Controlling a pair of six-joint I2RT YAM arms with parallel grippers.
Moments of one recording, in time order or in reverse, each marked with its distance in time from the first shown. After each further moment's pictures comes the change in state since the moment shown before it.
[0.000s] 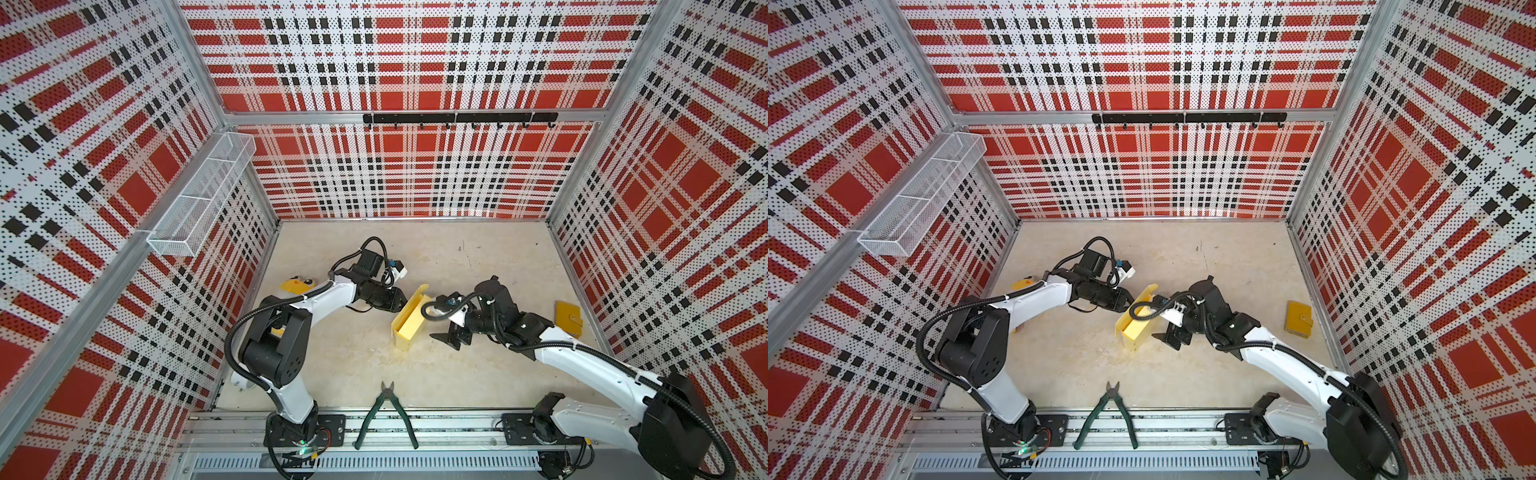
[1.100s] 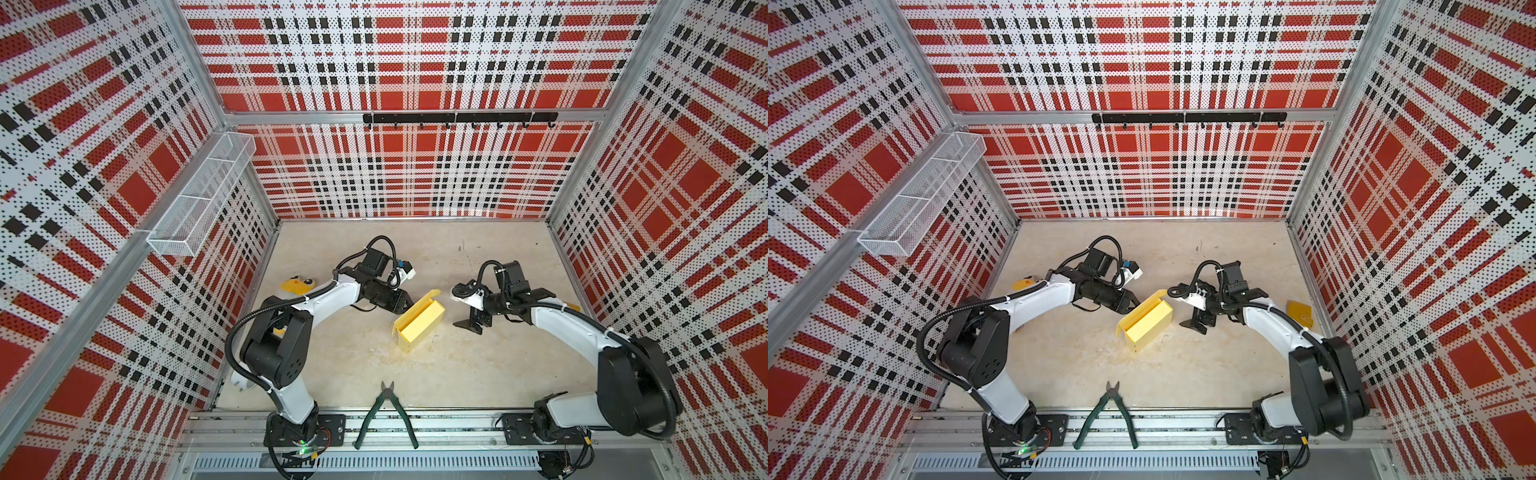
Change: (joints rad) left arm -0.041 0.000 0.035 -0.040 0.032 0.100; right arm -0.409 0.292 0.110 -0.183 -0.311 -0.308
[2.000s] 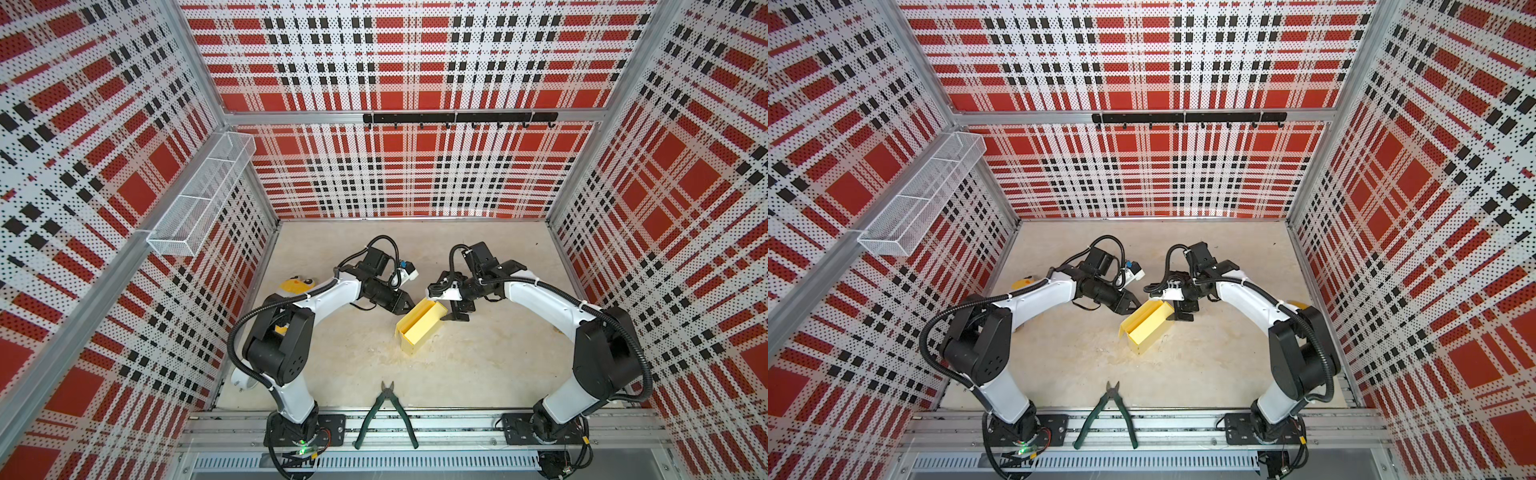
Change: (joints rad) left arm 0.005 0.025 0.034 -0.049 0.060 0.107; right arm 0.200 0.166 0.388 -0.350 0.195 -0.293
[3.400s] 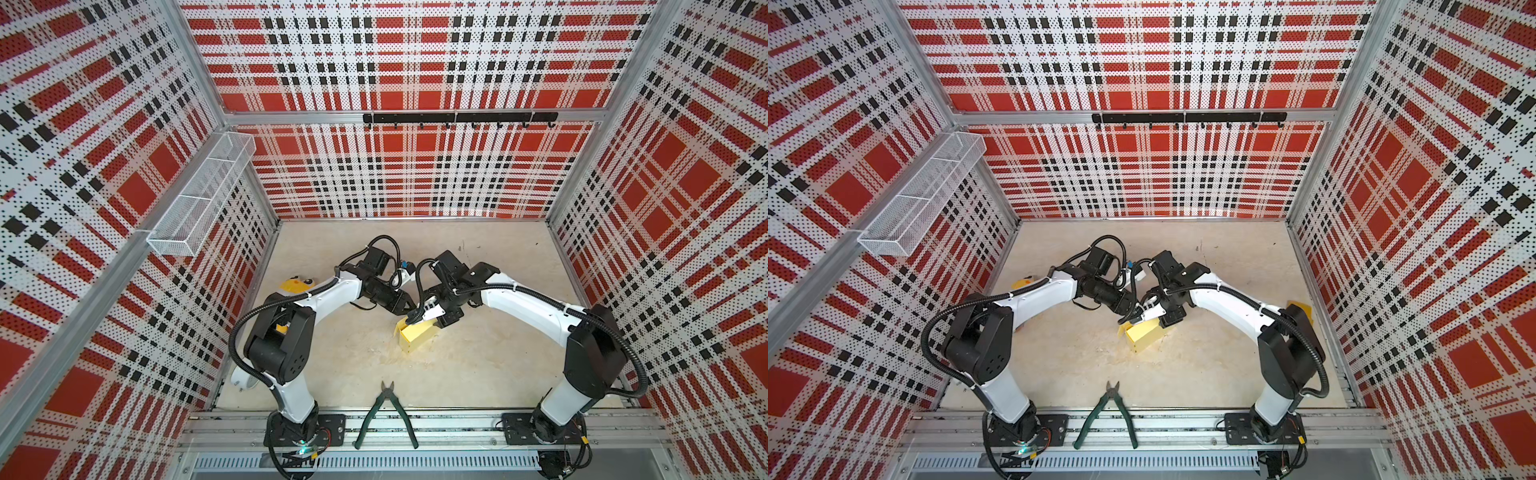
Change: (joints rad) left arm 0.000 0.006 0.006 -0.014 0.027 0.034; right arm 0.224 0.073 0.121 -0.132 0.269 -0.119
